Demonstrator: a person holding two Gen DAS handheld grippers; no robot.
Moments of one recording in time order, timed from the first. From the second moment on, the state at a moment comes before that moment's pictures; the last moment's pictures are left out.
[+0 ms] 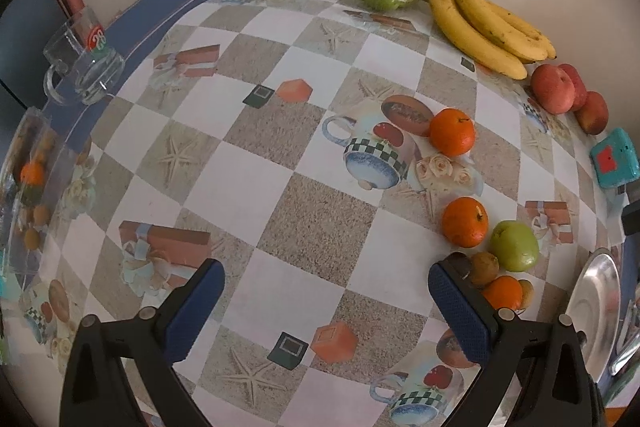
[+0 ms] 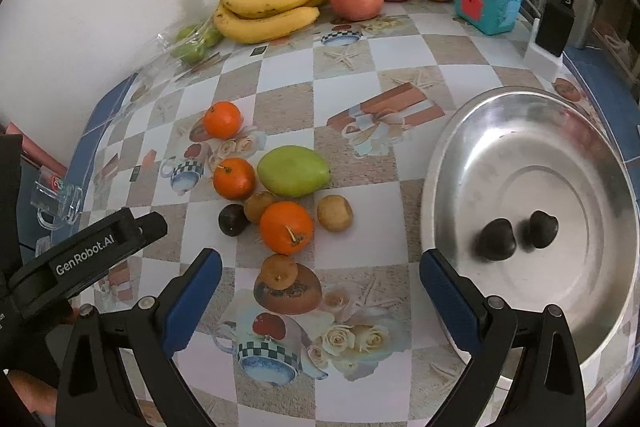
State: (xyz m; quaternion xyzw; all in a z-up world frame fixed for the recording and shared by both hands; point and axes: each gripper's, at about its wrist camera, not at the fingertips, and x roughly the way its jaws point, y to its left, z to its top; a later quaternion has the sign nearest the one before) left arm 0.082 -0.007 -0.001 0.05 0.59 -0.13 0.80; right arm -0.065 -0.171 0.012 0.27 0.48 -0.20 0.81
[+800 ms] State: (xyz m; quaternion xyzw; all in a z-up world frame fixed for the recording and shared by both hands) left arm 0.092 -0.014 -0.024 0.04 0.61 -0.13 0.78; right arm -0.034 -0.149 -0.024 0.25 0.52 -0.15 0.80
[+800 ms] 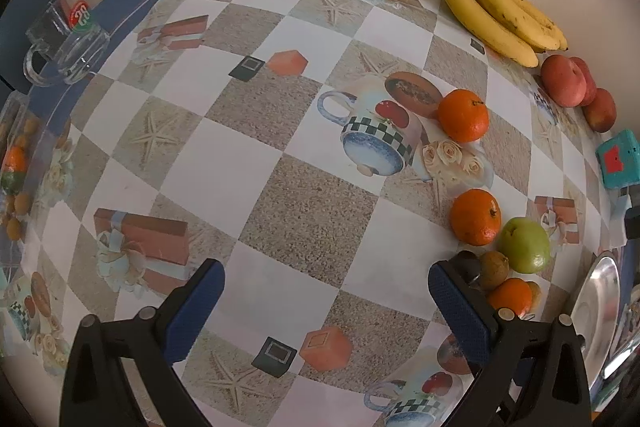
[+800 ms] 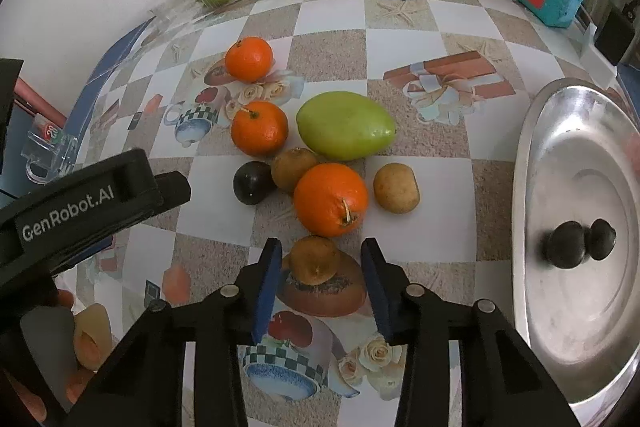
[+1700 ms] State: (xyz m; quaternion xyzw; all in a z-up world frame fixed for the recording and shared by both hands) left arm 0.082 -0.042 -0.023 -0.02 0.62 -0.24 0.75; right arm -0.063 -0.180 0.011 0.29 0.48 -0.18 0.81
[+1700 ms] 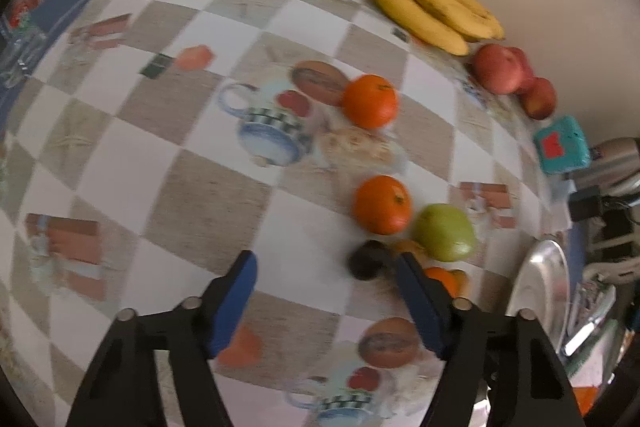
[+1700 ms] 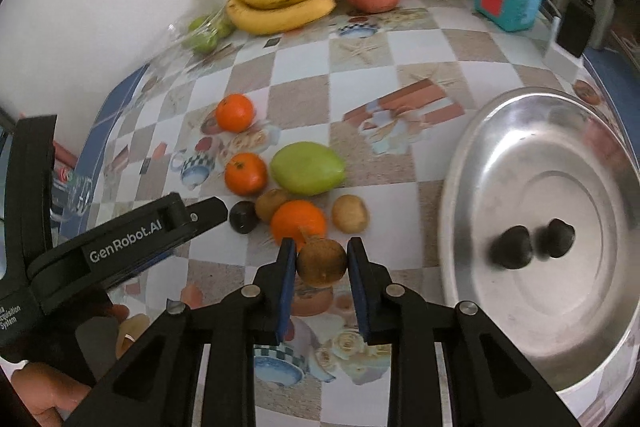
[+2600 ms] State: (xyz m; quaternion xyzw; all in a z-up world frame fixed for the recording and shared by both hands) left arm 0.076 -0.061 -0.031 -0.03 0.63 -0.28 0.73; right arm -0.072 -0.189 0.014 0.32 0.47 -0.18 0.80
